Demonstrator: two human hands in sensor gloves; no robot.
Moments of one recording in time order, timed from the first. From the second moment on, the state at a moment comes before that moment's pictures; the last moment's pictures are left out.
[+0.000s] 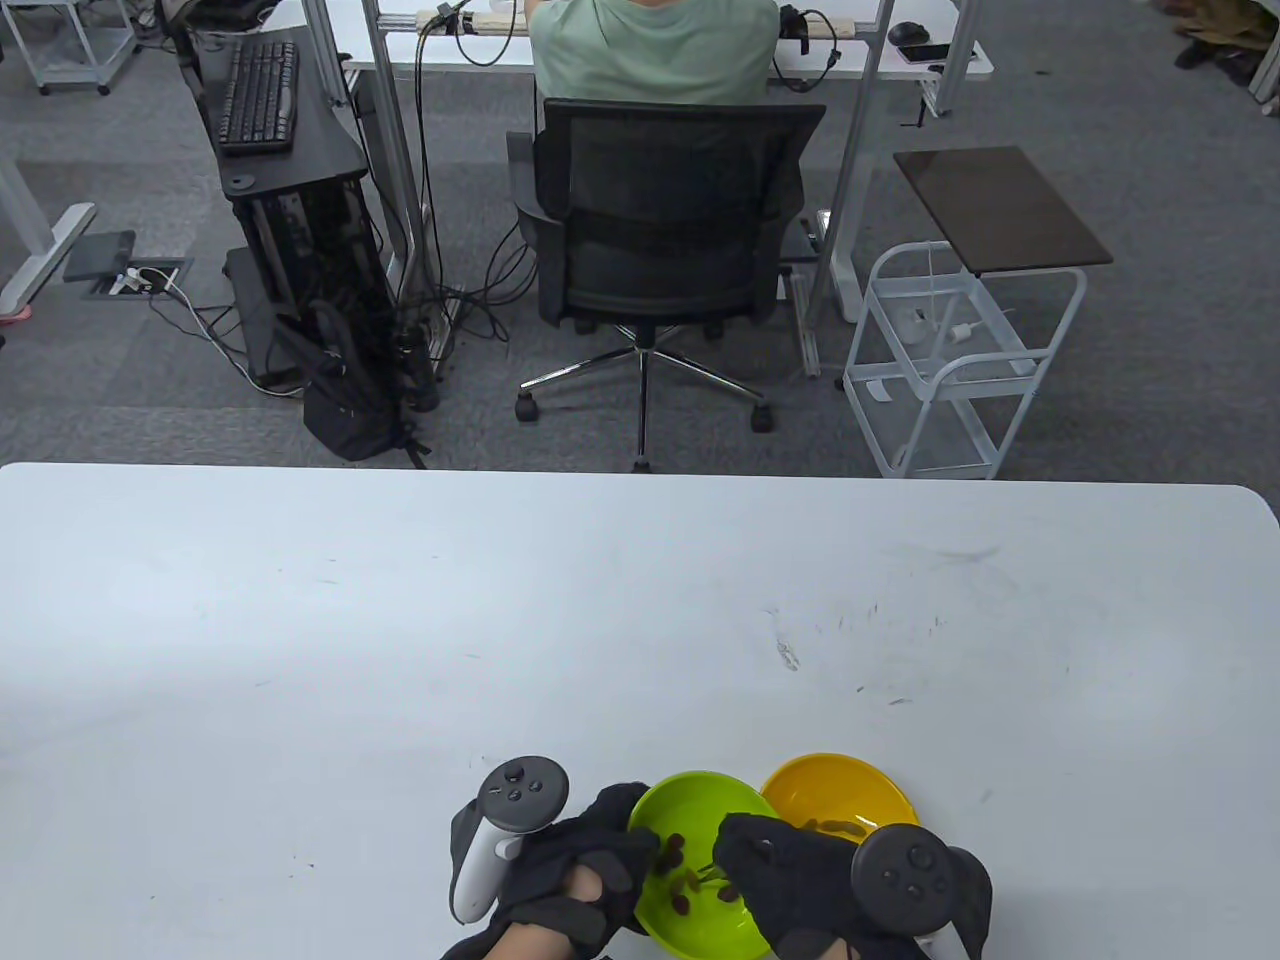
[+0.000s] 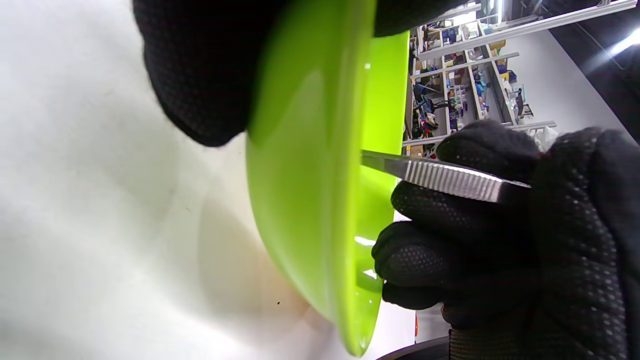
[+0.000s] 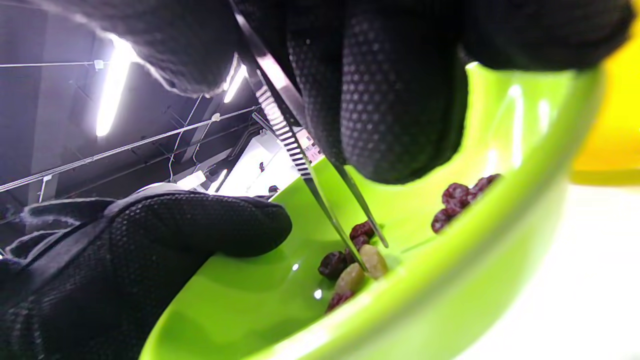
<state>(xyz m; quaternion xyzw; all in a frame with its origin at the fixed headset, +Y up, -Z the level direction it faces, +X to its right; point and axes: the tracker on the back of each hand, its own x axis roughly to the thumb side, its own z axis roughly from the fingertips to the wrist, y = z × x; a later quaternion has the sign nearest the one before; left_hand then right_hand) -0.096 -0.754 -0.272 -0.30 -0.03 0.54 0.78 0.152 -0.699 -0.237 0.14 -0.03 0.89 0.44</state>
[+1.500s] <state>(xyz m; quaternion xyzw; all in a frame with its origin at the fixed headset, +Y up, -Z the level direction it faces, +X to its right) -0.104 -0.753 -0.273 -0.30 -0.02 0.55 0.78 0.232 -0.722 -0.271 -0.01 0.00 0.93 0.36</state>
